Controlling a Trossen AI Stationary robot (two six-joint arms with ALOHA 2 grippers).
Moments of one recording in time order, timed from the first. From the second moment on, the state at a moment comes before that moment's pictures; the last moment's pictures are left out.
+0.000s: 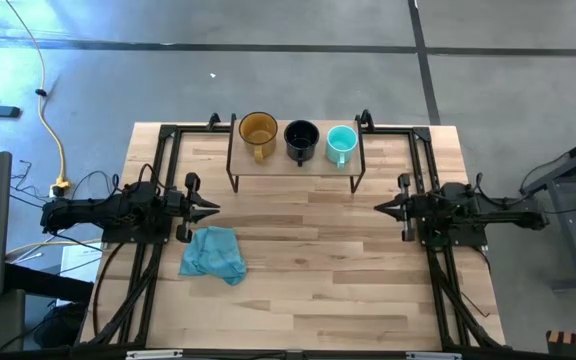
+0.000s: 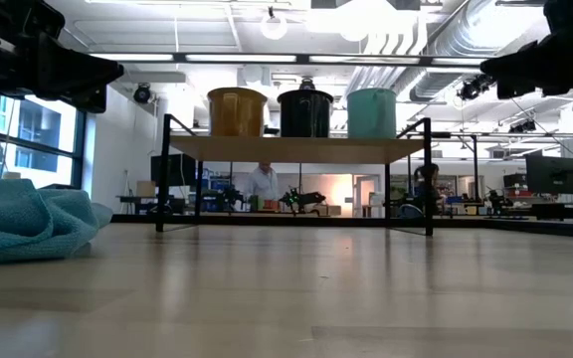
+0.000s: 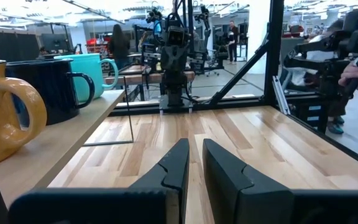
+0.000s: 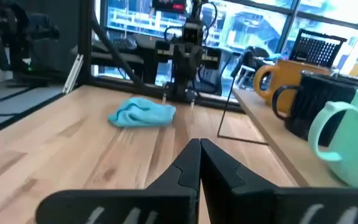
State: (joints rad) left arm 0.16 0.01 0.01 0.03 0.09 0.07; right arm 0.03 0.00 0.12 -0.12 0.00 -0.20
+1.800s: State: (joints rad) left arm 0.16 0.01 0.01 0.03 0.09 0.07; right arm 0.03 0.00 0.01 0.02 -0.04 -0.21
